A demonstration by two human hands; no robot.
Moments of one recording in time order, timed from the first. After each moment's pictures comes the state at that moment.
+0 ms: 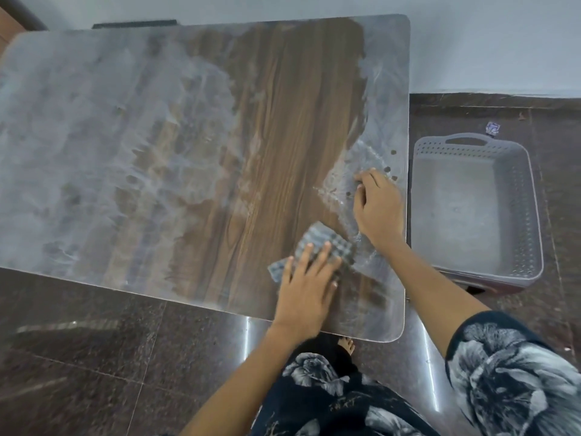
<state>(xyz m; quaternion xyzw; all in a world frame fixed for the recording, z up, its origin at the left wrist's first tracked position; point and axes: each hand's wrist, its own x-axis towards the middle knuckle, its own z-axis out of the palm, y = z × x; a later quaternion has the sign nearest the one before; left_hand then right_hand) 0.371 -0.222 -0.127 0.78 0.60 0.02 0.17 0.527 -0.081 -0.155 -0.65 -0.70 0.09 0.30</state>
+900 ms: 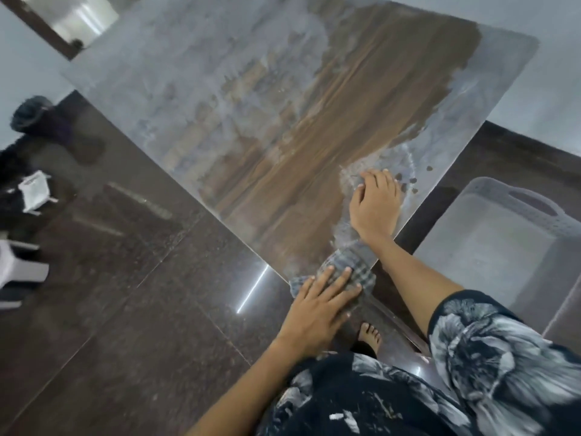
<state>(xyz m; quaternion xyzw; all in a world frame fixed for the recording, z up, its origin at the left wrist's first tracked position) 0.507 -0.299 -0.128 0.68 0.71 0.01 0.19 0.537 -0.085 -0.152 -0.53 -0.79 0.17 0.25</state>
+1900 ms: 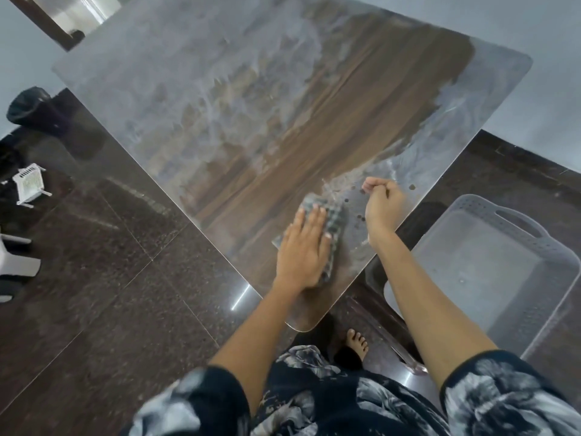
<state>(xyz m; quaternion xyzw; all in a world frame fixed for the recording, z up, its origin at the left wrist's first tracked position) 0.475 -0.181 -0.126 0.52 0.83 0.11 0.18 0.548 -0.039 -0.119 -0.59 -0.41 0.57 0.39</state>
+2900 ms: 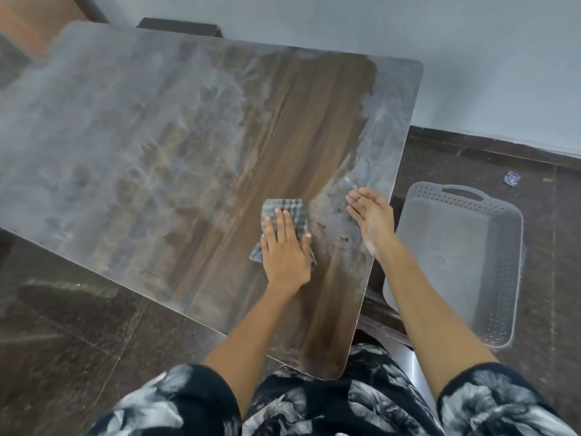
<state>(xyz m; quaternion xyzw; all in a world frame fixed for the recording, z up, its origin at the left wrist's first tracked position) 0.425 -0.120 -0.128 0.56 0.81 0.03 0.18 0.561 -0.023 -0.115 -0.53 -0.18 0.68 0.48</state>
